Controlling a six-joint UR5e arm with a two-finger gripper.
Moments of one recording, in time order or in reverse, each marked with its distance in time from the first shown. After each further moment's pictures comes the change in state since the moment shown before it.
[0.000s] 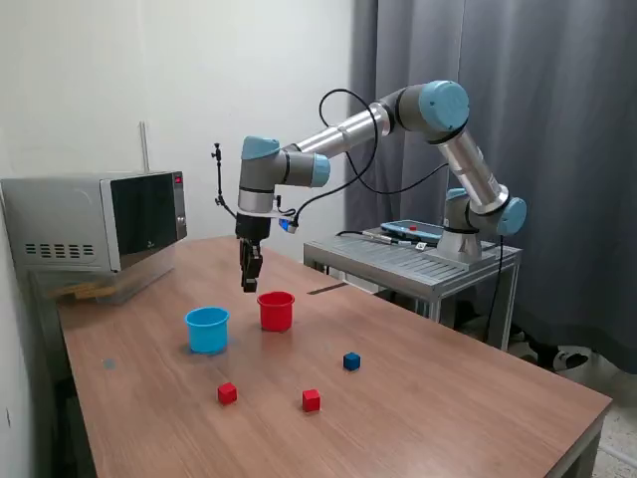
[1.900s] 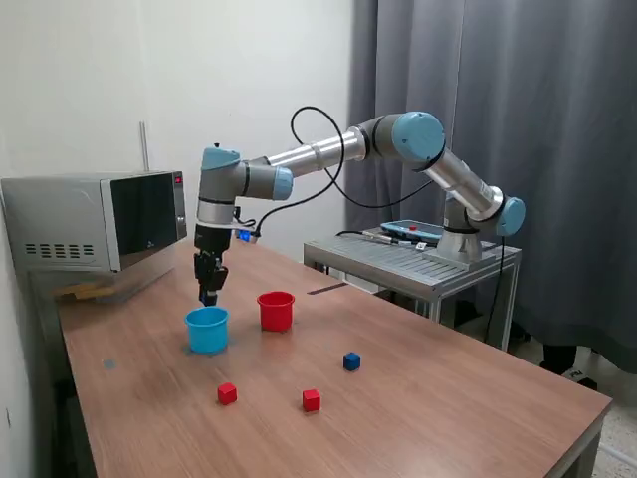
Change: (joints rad) arm -0.032 0.222 -0.345 0.084 0.056 -0.304
